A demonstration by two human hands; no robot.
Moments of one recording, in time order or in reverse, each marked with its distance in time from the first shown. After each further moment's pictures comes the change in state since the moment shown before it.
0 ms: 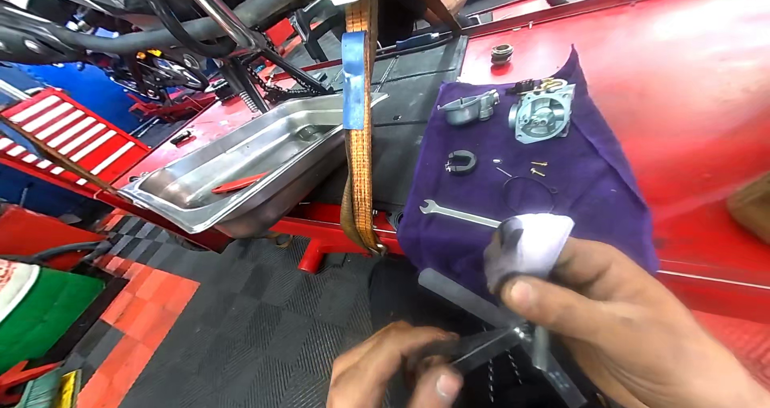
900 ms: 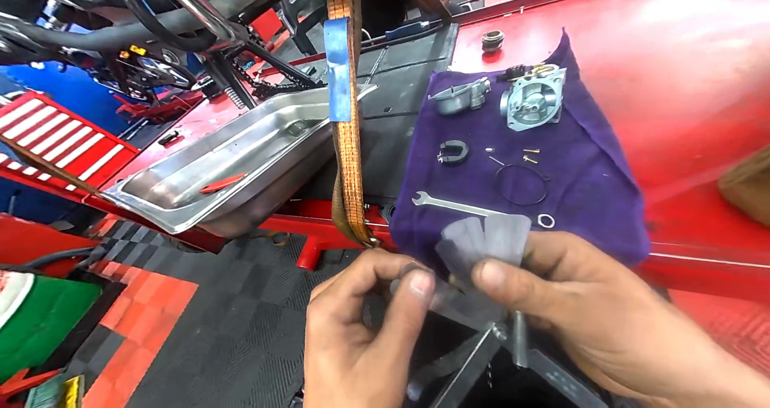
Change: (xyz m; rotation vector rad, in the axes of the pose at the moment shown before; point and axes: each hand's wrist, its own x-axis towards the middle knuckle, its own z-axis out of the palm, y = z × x) left_hand 0.048 0.001 -0.004 0.095 0.142 0.060; right_hand 0.002 0.000 0.006 -0.038 -0.014 0.137
